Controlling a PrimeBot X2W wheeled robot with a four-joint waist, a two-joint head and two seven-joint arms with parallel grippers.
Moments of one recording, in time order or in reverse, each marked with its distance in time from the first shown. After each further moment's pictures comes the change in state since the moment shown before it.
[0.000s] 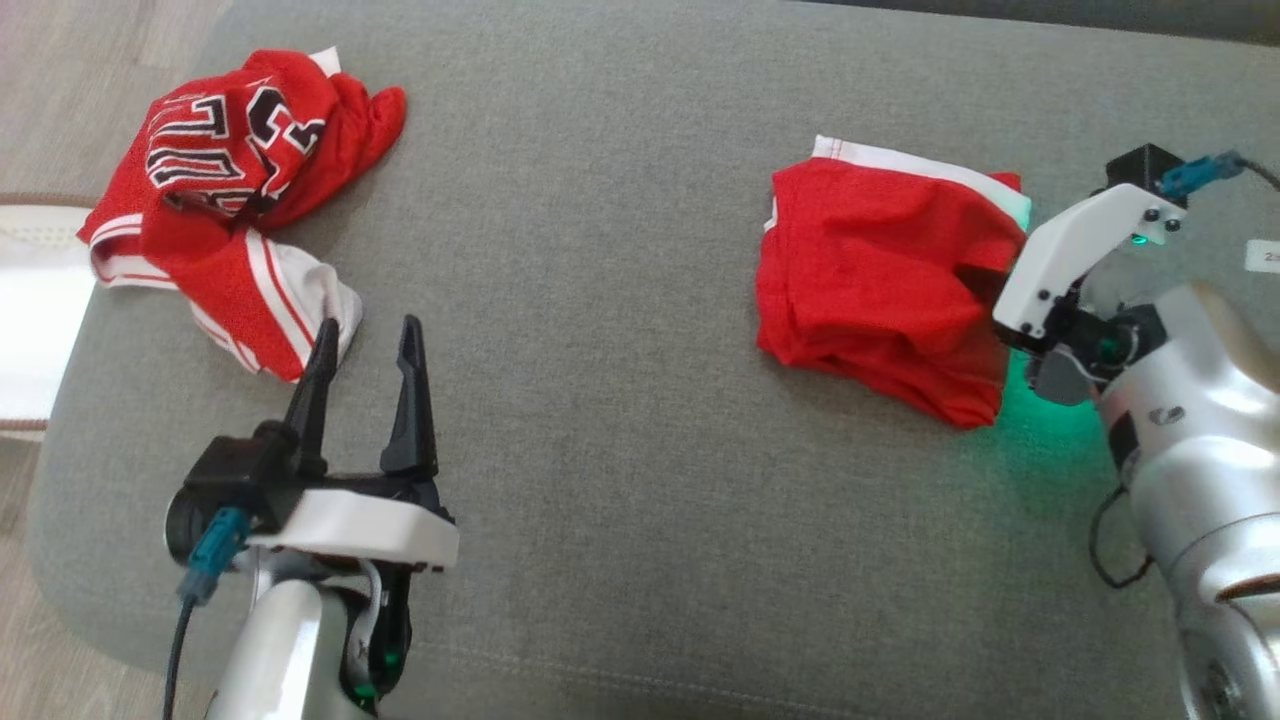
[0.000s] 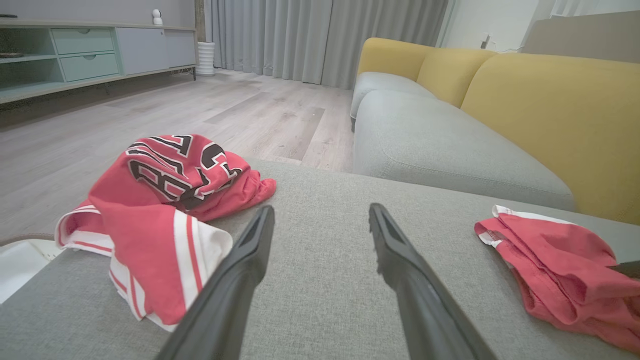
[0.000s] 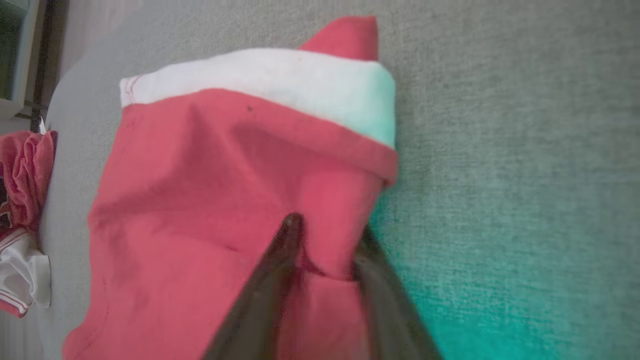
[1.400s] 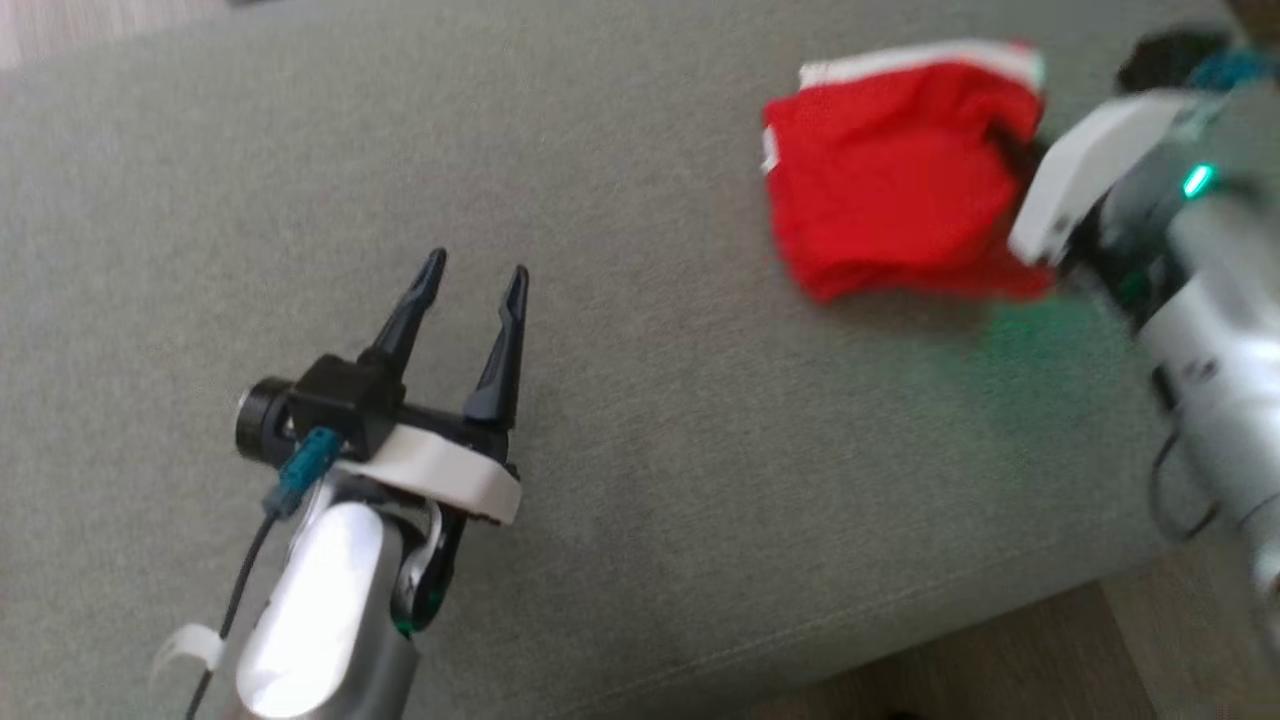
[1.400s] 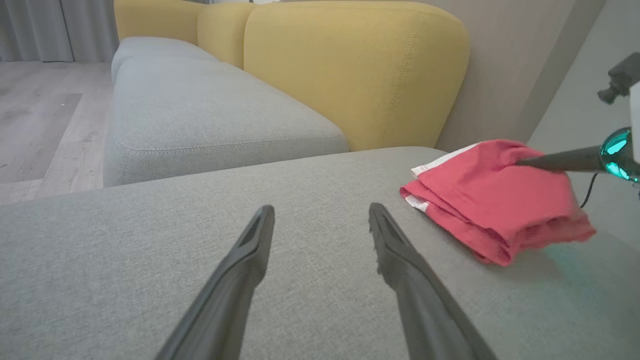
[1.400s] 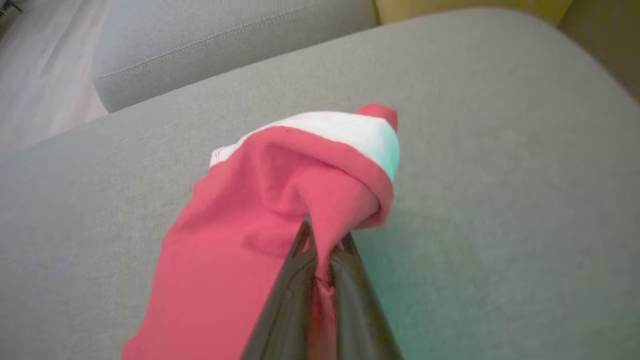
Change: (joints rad) left arm -0.154 0.007 -0.123 0.105 0.072 -0.096 0.000; right arm -0.039 -0.104 0.374 -0.178 0.146 0.000 -0.271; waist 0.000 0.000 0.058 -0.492
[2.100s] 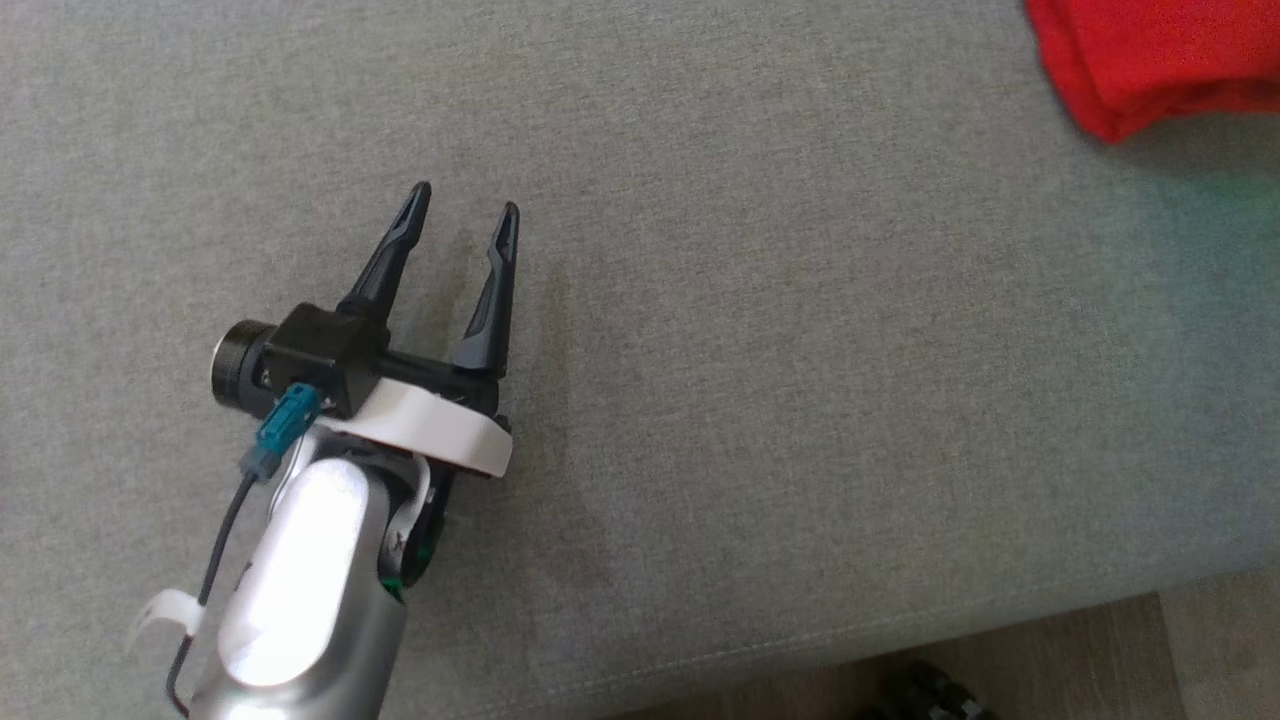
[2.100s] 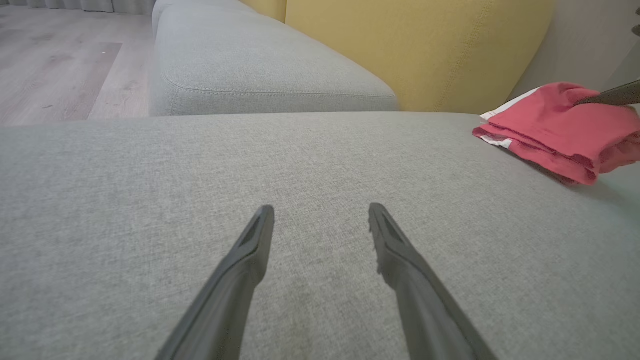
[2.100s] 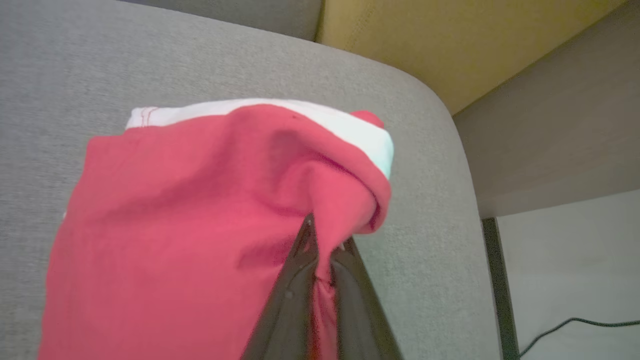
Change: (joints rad) left arm -0.073 0.018 -0.001 -0.043 -0.001 0.007 0.016; right arm -0.389 -0.244 0.242 0.154 -0.225 0.000 0.046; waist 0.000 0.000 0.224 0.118
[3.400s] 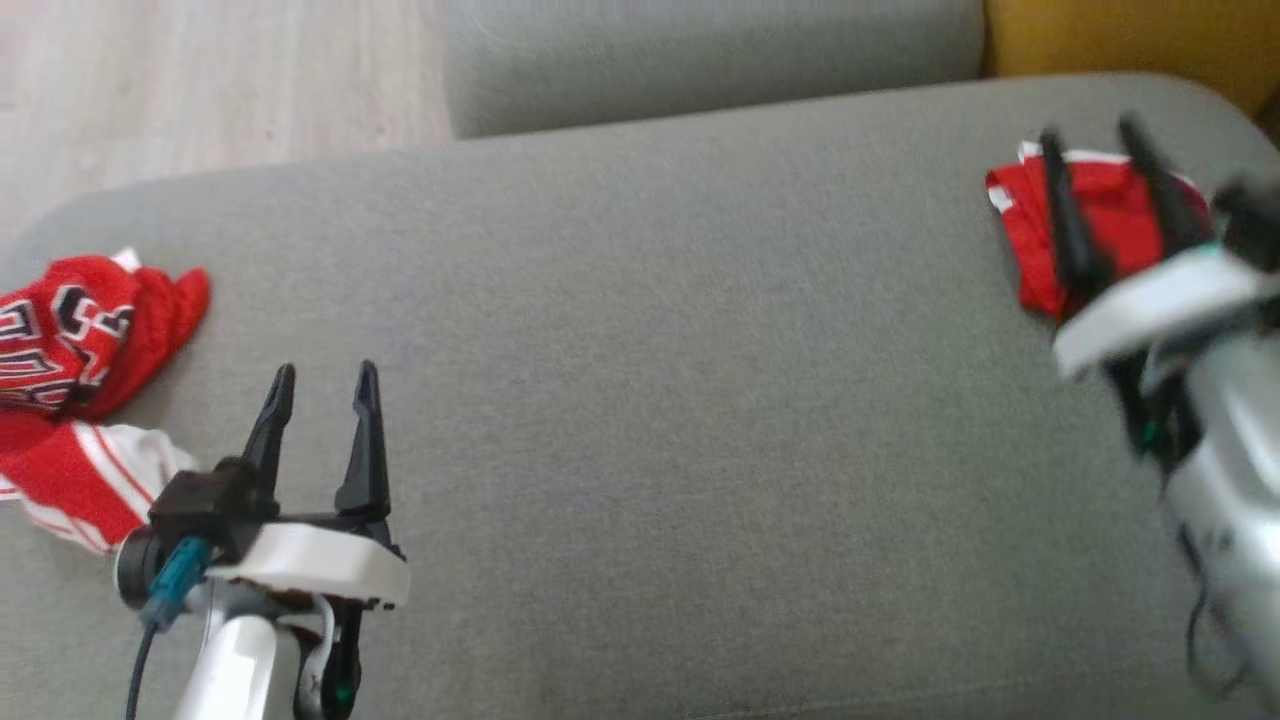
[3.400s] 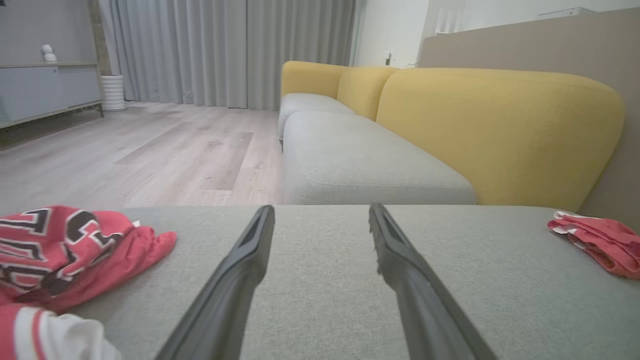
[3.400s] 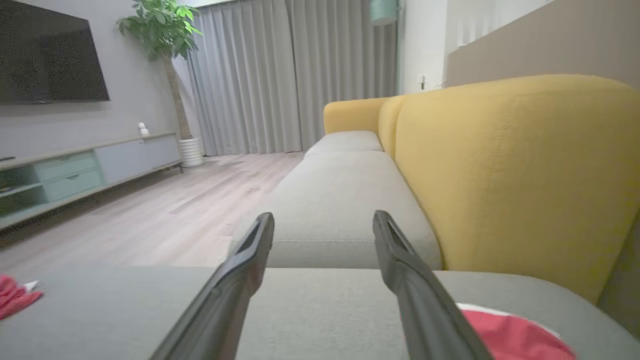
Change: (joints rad) left arm 0.273 0.040 0.153 -0.031 -0.073 0.068 -0.010; right arm 0.669 0.131 -0.328 -0.463 0.020 0.000 -0.601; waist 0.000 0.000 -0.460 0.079
